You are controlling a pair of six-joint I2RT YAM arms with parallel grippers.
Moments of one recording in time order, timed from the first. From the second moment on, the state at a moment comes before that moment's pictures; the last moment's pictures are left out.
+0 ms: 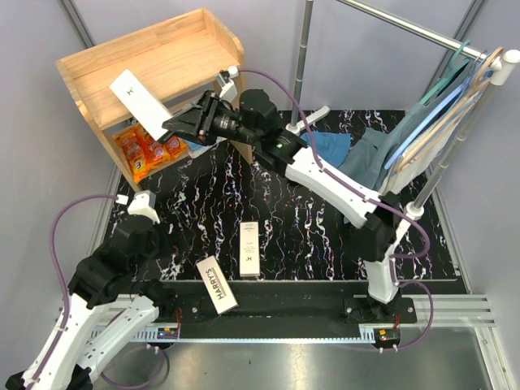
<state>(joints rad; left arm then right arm) -0.54 0.47 0.89 -1.09 -0.24 -0.61 0.89 1.97 2.08 0.01 -0.37 1.18</state>
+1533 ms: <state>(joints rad) -0.54 0.42 0.79 -1.08 -0.16 -0.65 0.89 2.42 2.71 -0.09 -0.28 1.49</state>
